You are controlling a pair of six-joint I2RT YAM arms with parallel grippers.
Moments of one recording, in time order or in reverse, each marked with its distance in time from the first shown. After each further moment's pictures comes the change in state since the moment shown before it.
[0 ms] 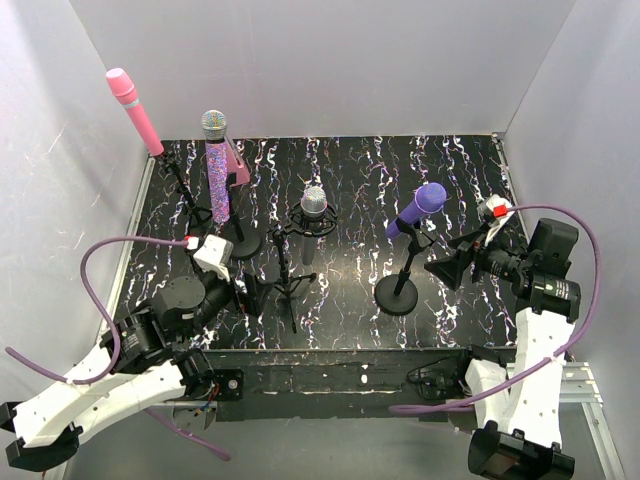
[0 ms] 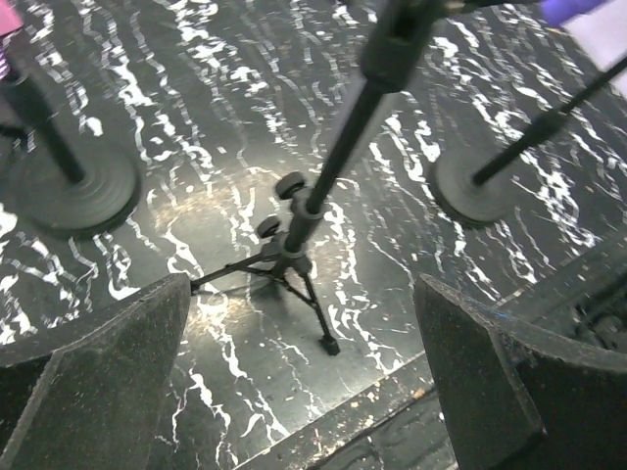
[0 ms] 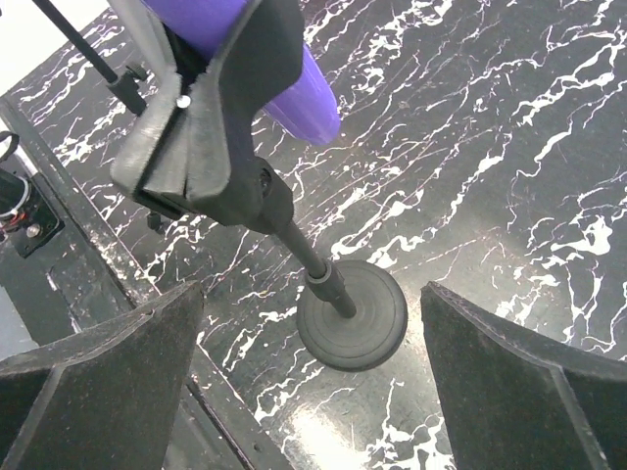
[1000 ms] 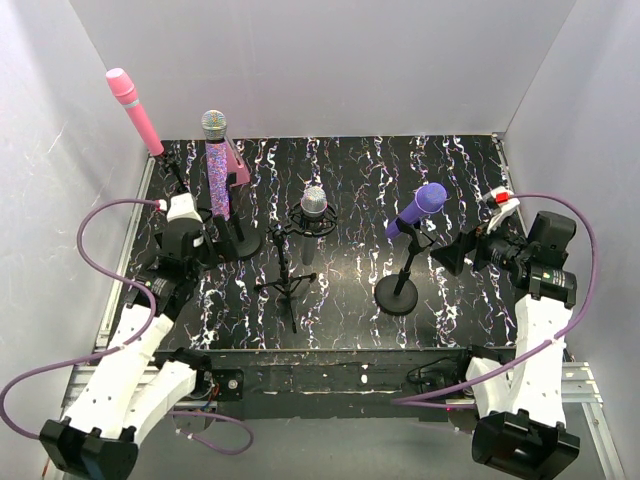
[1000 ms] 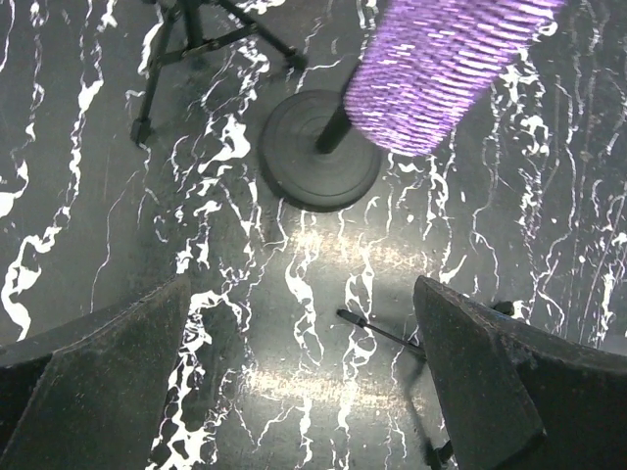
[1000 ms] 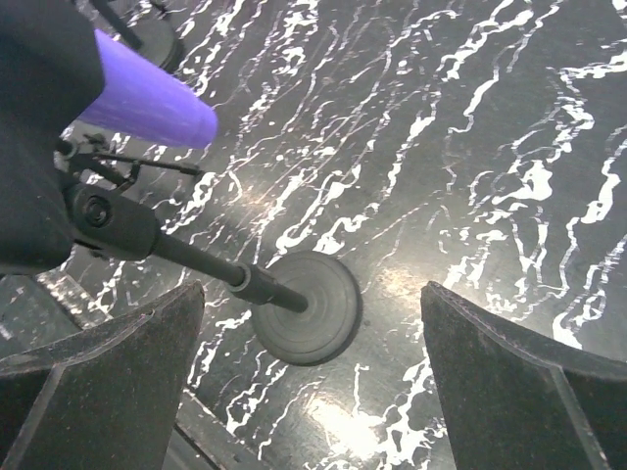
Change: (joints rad) left arm 0.633 0.328 0.079 -0.021 0.018 -0.072; right arm -0.005 0.080 -0.043 0.129 0.143 0.103
